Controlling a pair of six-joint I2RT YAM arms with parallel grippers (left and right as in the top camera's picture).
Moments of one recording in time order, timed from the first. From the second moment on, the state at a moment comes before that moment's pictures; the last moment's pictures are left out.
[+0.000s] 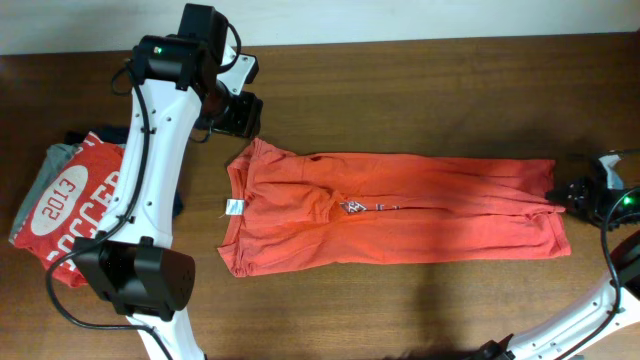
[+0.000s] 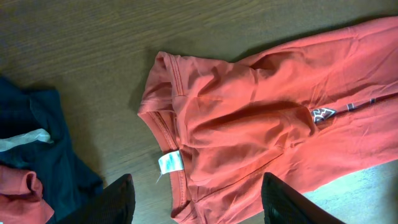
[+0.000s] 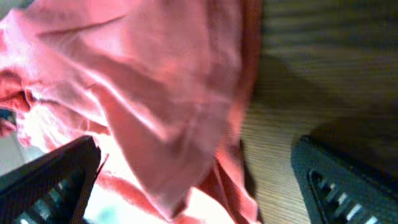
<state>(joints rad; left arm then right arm) -0.19 2.01 2.17 -1.45 0.12 0.10 -0.88 2.28 1.67 -1.22 -0.68 -0.73</state>
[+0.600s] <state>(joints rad) -0.19 2.01 2.17 -1.46 0.12 0.11 -0.88 2.24 1.53 -1.09 -0.83 -0.74</state>
